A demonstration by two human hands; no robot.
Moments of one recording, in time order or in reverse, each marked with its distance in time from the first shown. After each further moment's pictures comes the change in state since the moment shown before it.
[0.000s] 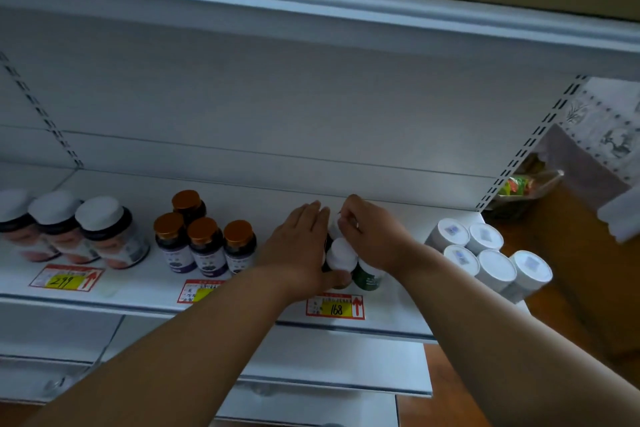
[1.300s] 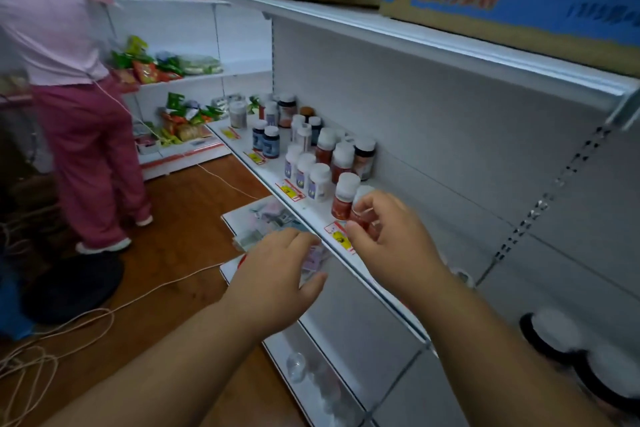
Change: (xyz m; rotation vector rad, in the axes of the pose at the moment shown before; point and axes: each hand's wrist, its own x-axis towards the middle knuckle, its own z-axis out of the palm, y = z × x) left_hand -0.438 -0.459 -0.232 0.139 0.557 -0.745; right_hand 0.139 -0.628 0.298 0.297 -0.090 -0.668
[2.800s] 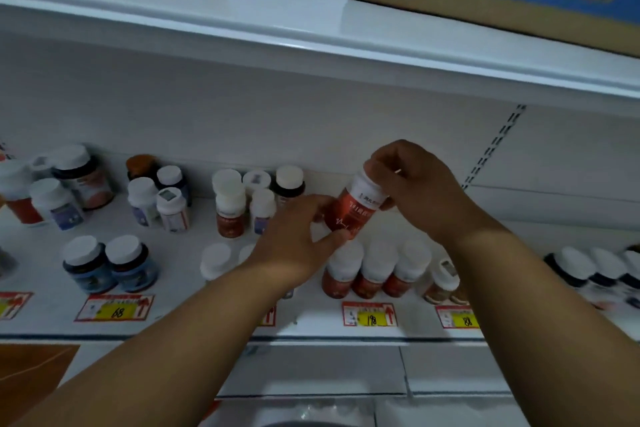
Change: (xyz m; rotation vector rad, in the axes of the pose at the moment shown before) left_hand 0.331 -0.116 0.083 -0.795 -0.496 0.570; right_hand 0.210 0.028 0.036 -0.064 0.481 0.779
